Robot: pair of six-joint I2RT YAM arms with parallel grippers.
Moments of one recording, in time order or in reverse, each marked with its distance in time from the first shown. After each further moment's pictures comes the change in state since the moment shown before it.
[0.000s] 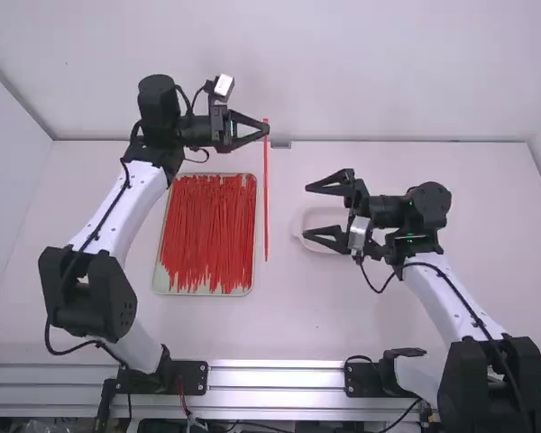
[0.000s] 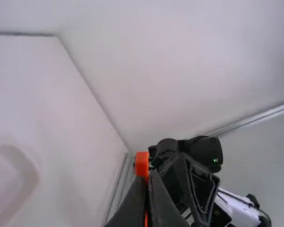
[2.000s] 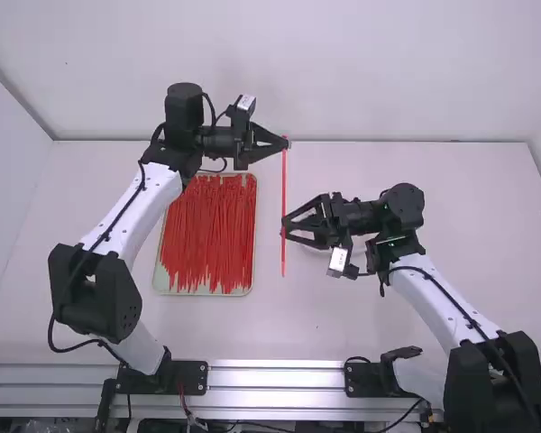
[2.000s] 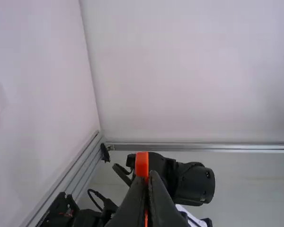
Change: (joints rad) left arm -0.092 0.008 0.000 -0.157 -0.075 -0.229; right arm 0.164 0.000 0.000 -0.052 0.037 -0.592
